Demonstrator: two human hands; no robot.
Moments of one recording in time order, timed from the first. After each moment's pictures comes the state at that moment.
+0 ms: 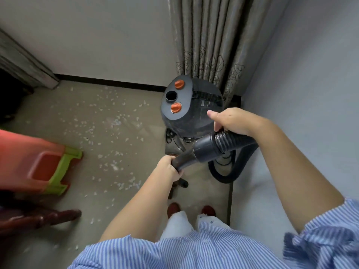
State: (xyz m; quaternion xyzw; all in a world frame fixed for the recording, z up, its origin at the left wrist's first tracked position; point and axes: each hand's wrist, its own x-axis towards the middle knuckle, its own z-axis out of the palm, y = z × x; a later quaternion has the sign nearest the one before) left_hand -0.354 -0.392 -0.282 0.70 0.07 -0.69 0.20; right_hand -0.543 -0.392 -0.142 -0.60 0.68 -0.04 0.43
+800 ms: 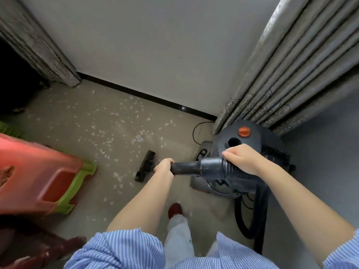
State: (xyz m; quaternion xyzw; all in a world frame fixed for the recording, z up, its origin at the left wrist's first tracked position) left_hand -0.139 -0.659 -0.346 0.73 -0.02 -0.63 0.25; right_hand -0.353 -0.619 -0.204 -0.64 0.65 -0.02 0.41
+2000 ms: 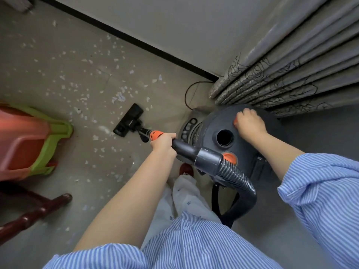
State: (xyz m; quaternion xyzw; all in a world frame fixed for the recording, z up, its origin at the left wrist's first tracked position) left_hand -0.243 -0.757 -0.369 0.78 0.05 -0.60 0.17; right_hand -0.472 -0.772 -0.371 -0.66 0.68 0.26 0.18
